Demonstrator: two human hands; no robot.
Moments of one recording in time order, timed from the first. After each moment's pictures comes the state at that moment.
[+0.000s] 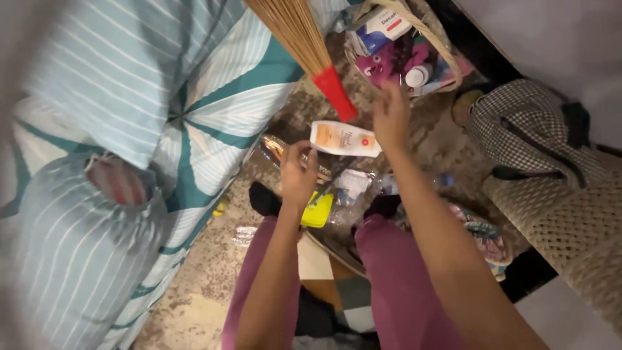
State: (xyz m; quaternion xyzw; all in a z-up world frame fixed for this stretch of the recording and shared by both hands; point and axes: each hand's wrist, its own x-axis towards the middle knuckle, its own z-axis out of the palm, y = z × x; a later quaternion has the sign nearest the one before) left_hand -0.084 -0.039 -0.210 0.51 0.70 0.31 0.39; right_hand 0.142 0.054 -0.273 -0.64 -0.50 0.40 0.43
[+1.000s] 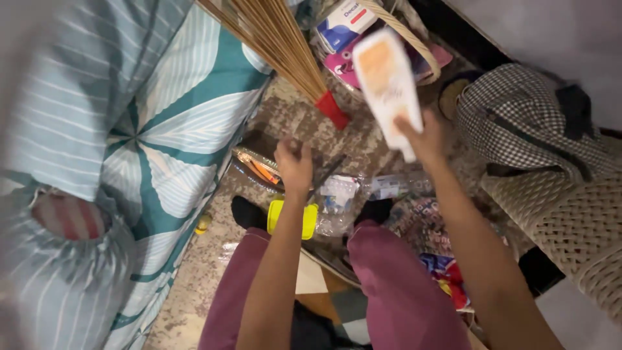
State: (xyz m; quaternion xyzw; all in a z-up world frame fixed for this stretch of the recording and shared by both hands) left_hand -0.012 -0.037 -0.331 0.38 0.79 0.26 0.41; right_hand 0.295 -0.007 -0.326 -0.75 -0.37 0.52 0.18
